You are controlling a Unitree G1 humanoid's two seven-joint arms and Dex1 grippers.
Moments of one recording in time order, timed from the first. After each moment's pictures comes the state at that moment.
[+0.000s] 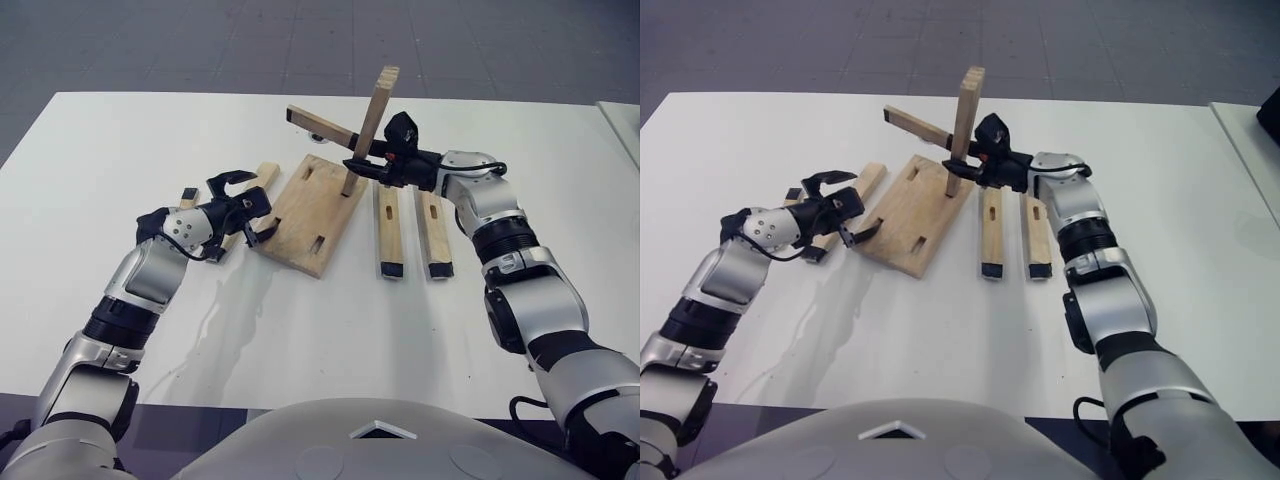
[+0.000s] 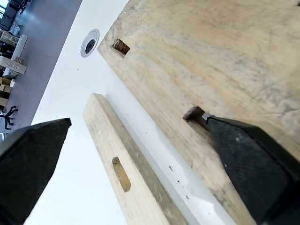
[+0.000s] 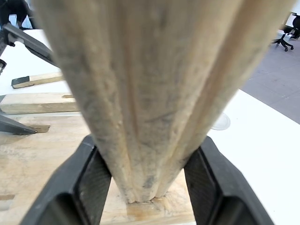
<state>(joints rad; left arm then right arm) -0.30 0.64 -0.34 0.01 0.21 0.23 -0.68 -0.80 -0.32 0.20 0.86 0.24 0.08 0.91</state>
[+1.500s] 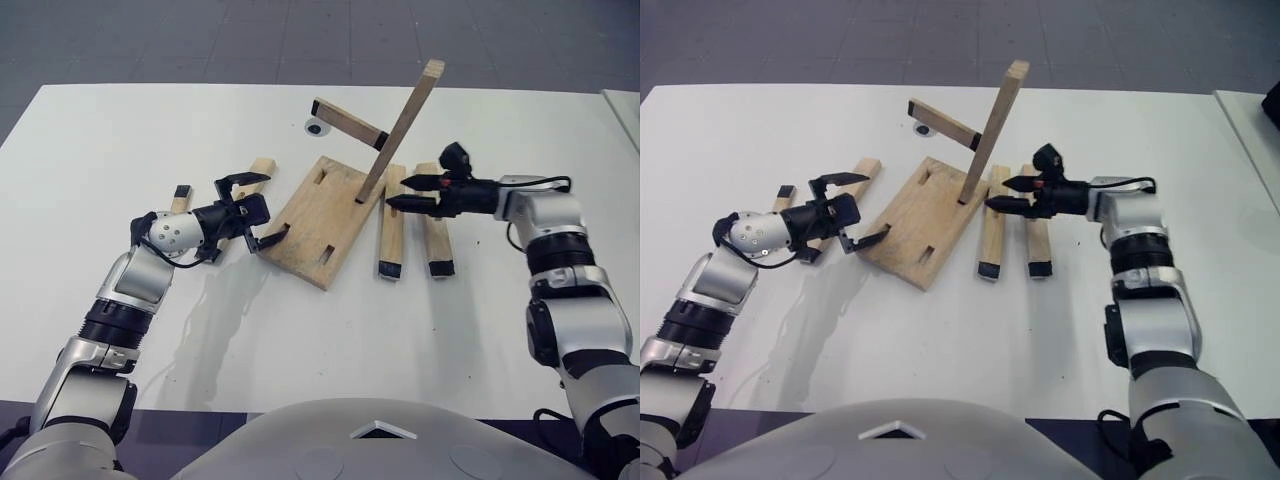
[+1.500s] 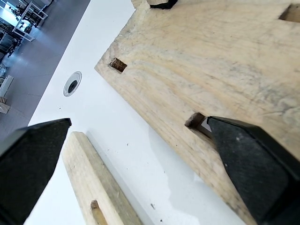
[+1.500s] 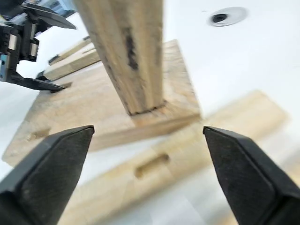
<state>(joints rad) -0.26 0.66 -0.27 0.12 0.11 -0.09 -0.77 -0.60 -0.57 0.02 0.57 0.24 0.49 1.15</state>
